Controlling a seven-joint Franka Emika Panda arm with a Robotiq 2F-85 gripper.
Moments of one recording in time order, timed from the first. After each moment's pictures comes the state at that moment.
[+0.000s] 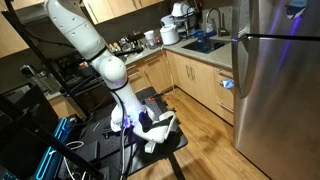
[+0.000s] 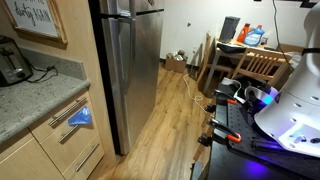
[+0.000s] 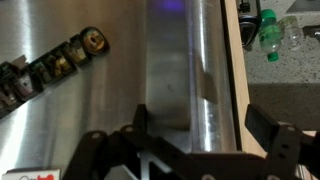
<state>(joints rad) 0.28 -0.19 -0.38 -2.04 0.08 2.81 -0.23</state>
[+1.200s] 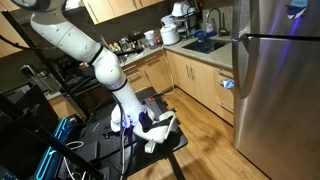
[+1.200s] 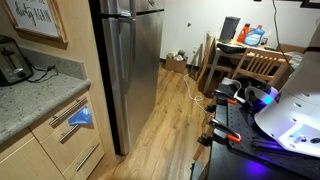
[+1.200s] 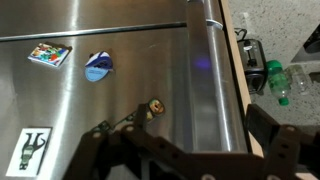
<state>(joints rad) -0.05 -0.48 -0.19 -2.21 0.01 2.48 -0.23</state>
